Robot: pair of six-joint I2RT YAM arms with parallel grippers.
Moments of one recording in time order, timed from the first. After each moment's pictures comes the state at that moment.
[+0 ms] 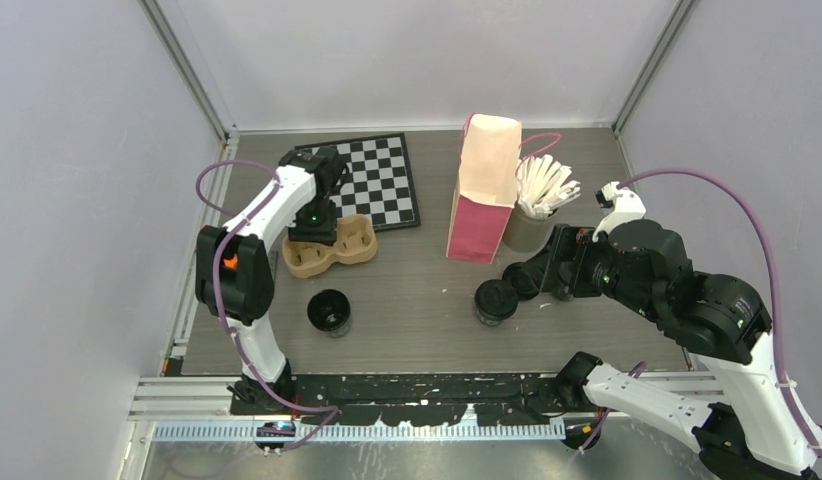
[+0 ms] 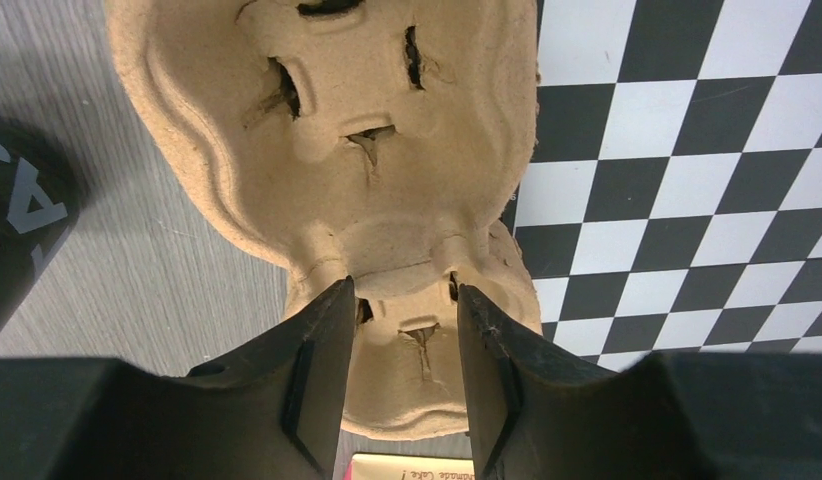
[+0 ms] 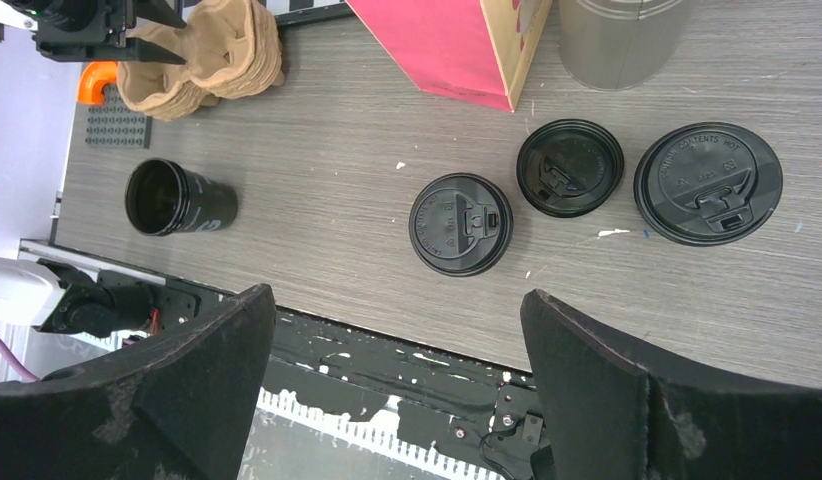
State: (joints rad) left arm -0.30 1.81 1.54 -1.28 -0.27 -2.01; right arm 0.76 0.80 1.46 -1.28 0.26 0.62
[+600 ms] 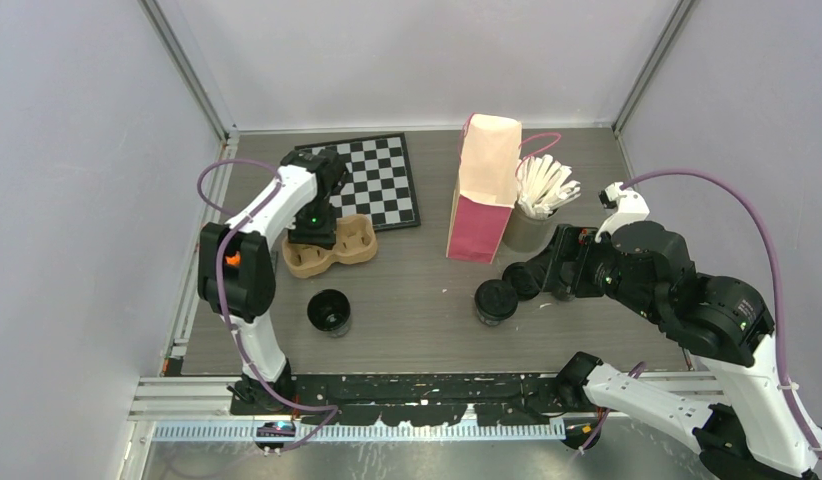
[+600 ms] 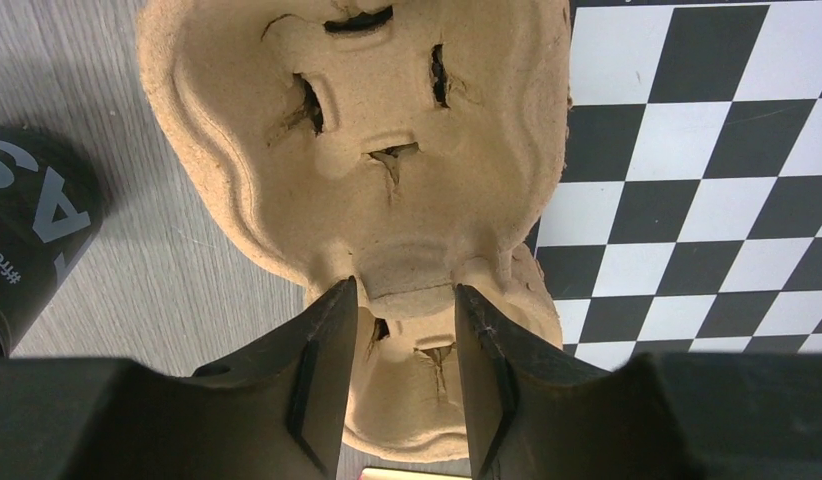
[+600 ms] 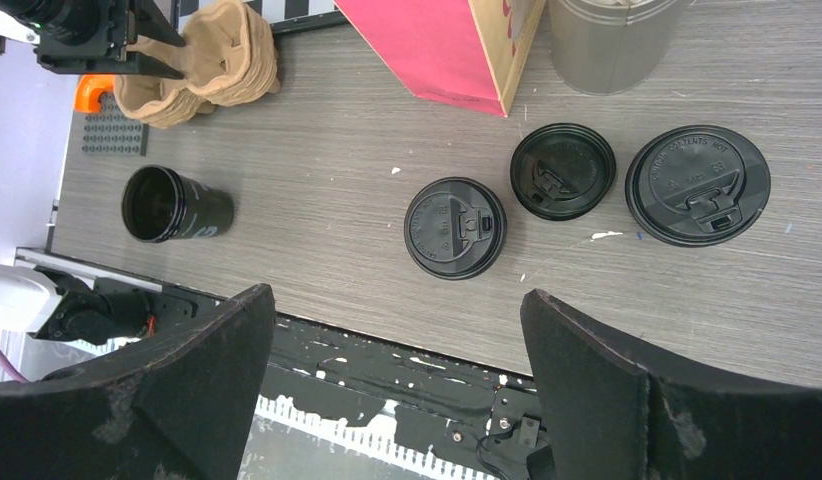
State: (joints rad) left arm -0.29 1.83 1.54 -1.32 -0.26 -2.01; right arm 0.76 0.80 1.46 -1.28 0.28 0.62
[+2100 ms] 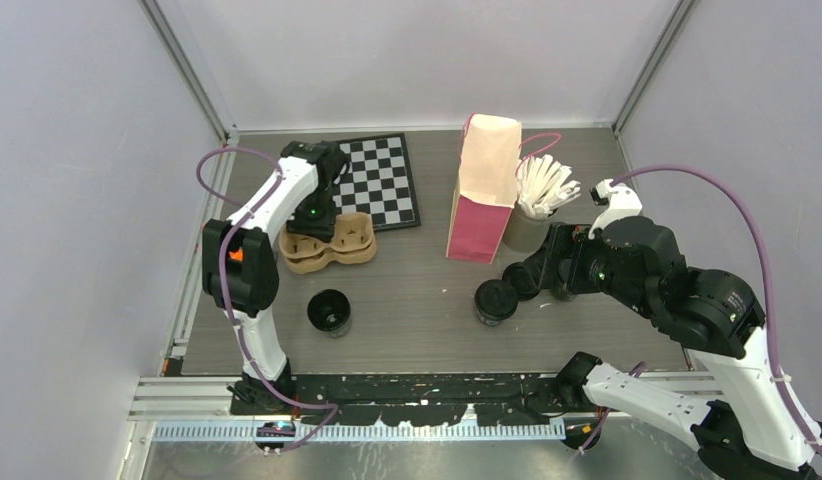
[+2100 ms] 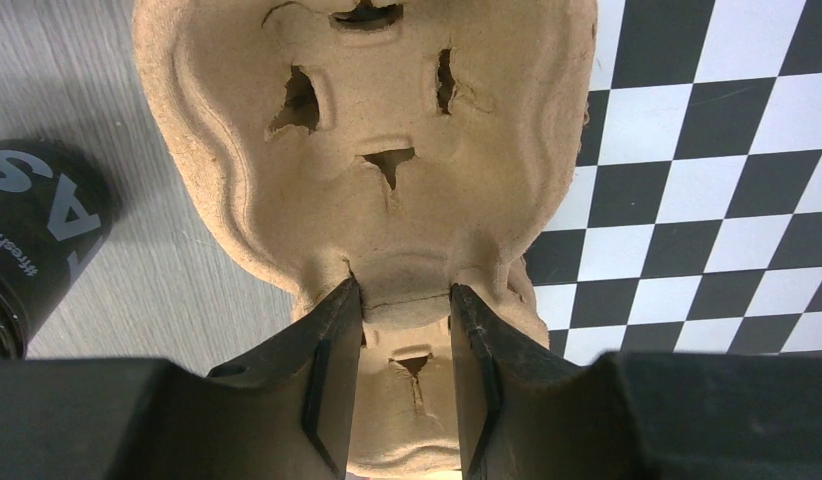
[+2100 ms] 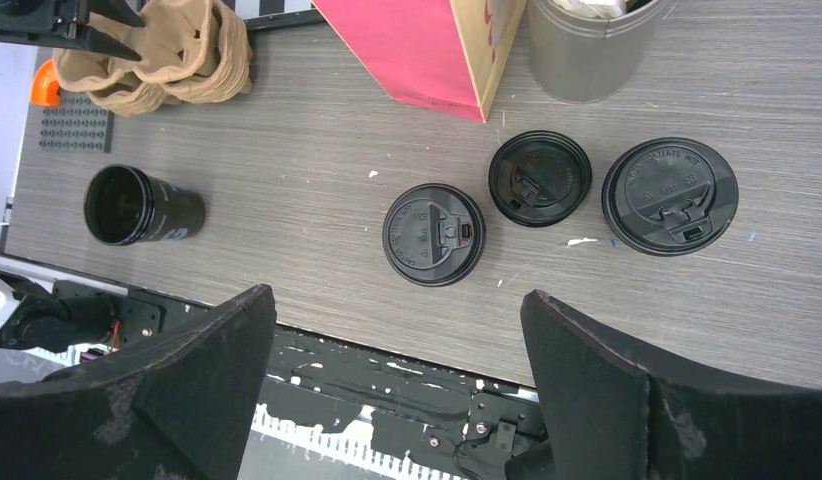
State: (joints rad) left arm -0.29 1.88 1.65 -1.38 -0.29 -1.95; right arm 0.76 0.82 1.46 -1.28 0.30 0.58
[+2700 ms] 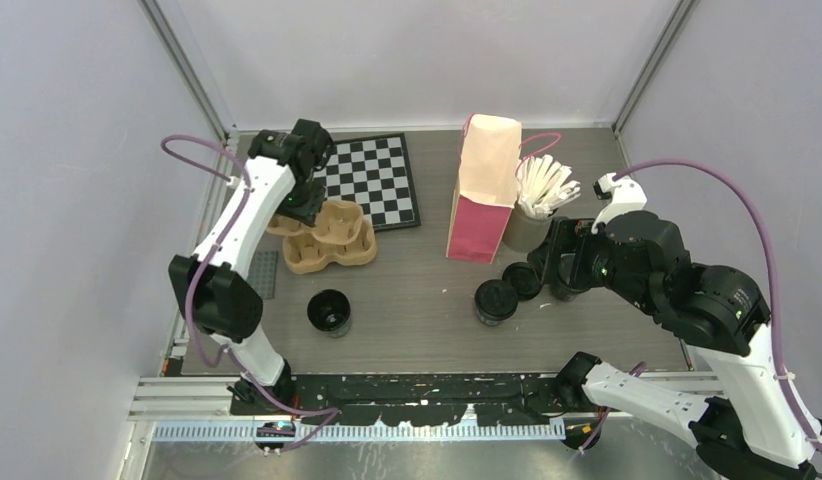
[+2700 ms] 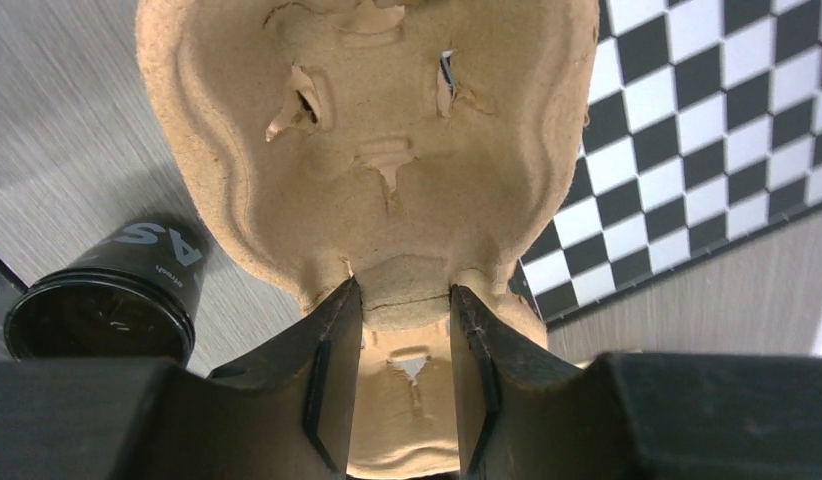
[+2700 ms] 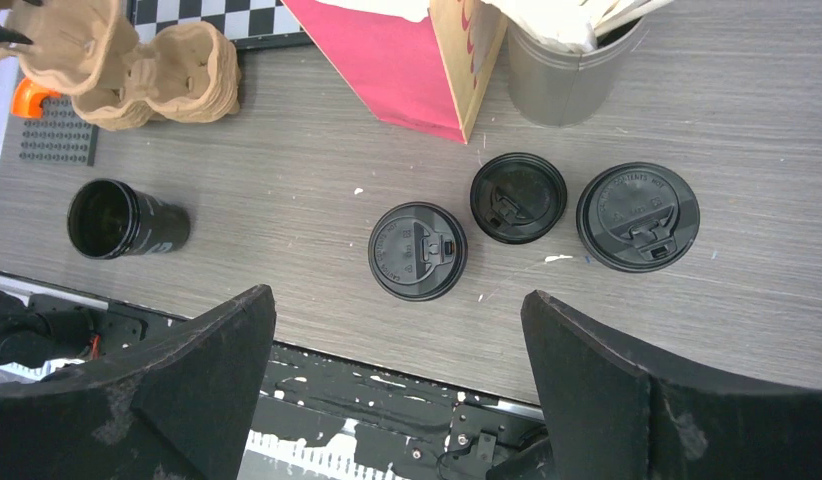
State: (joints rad) left arm -0.29 1.71 1.75 -1.46 -0.35 -1.62; right arm 0.76 0.85 1.51 -1.30 0.34 0.54
